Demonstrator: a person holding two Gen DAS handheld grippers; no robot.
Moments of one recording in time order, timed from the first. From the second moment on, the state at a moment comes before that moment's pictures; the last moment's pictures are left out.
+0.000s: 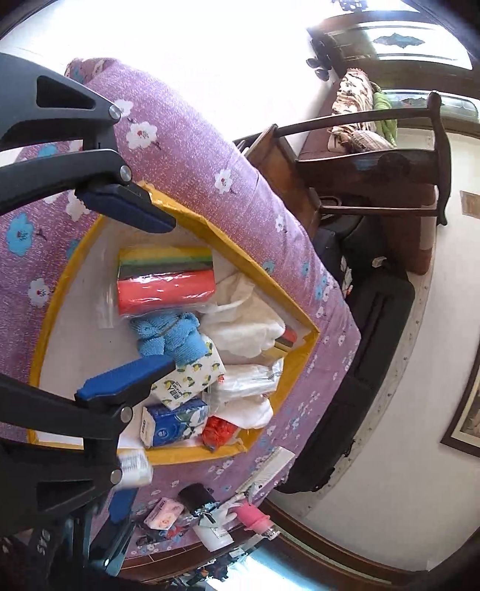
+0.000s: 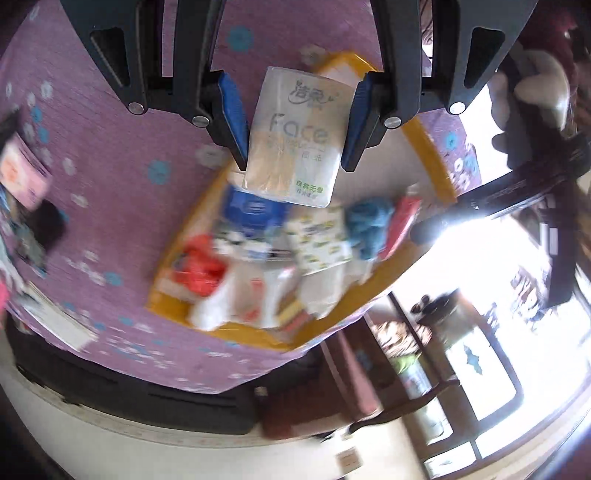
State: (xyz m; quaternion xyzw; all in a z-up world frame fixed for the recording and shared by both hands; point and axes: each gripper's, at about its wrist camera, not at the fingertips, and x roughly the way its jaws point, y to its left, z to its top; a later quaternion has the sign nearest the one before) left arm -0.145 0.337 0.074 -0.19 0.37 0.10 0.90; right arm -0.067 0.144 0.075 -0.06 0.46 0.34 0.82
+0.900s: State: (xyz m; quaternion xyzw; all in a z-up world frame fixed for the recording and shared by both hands) left arm -0.153 0.221 0.106 -0.01 0.35 0.17 0.92; right arm -0.083 -0.022 0.075 -0.01 0.40 0.18 0.90
